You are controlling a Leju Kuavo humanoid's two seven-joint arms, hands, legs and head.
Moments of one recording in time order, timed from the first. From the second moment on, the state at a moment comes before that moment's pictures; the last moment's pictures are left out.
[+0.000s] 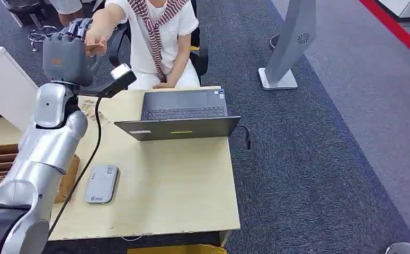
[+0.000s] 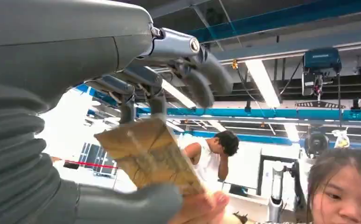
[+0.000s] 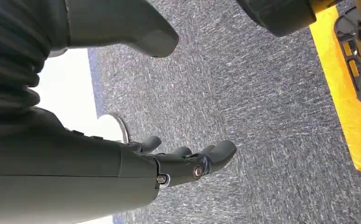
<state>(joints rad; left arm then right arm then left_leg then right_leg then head) -1.03 -0.03 -0.28 -0.61 -1.35 0.56 -0.06 -0.16 0.01 -0.37 -0.20 1.57 0.10 -0.04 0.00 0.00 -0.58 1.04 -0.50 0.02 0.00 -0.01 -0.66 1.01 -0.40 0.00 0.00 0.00</state>
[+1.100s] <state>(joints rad) -0.52 0.39 0.42 -0.96 0.15 -0.18 -0.63 -0.06 0.01 -0.37 -0.19 1.50 0.03 -0.05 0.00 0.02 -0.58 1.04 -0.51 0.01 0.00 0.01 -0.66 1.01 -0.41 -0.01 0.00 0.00</state>
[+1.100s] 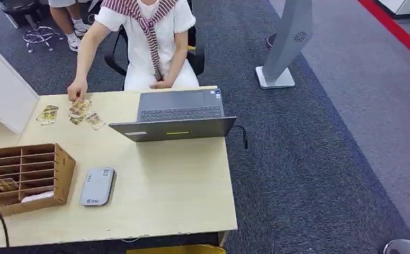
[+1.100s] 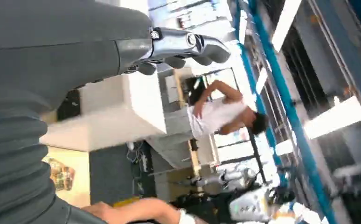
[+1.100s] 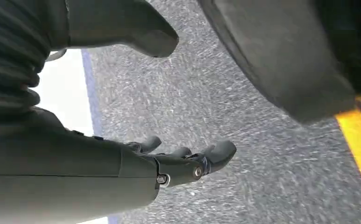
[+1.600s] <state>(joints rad) -0.32 0.64 1.08 -0.52 0.56 -0.36 -0.51 -0.03 0.01 -0.37 -0.19 1.51 0.00 -0.09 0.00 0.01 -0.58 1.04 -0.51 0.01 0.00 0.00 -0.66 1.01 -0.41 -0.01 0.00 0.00</state>
